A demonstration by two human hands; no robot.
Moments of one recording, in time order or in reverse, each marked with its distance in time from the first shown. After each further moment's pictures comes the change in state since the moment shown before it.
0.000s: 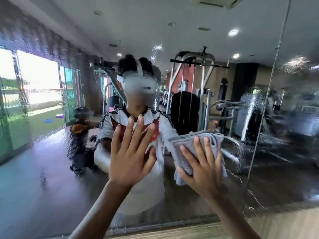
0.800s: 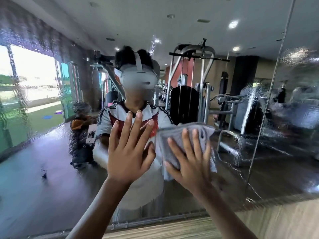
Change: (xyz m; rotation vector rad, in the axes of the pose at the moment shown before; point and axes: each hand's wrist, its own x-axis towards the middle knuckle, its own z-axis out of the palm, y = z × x) left_hand -0.003 -0.003 0.001 -0.010 0.022 0.007; right_hand 0.010 -0.031 0.005 0.005 -0.014 -0.002
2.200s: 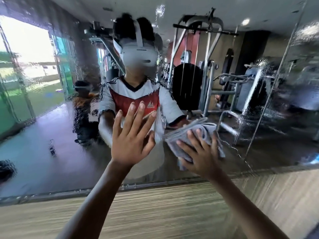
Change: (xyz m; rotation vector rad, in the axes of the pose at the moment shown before) left_hand -0.059 -0.005 0.002 -0.028 -0.037 0.012; right_hand -0.074 0.014 0.004 -0.022 -0.057 -0.194
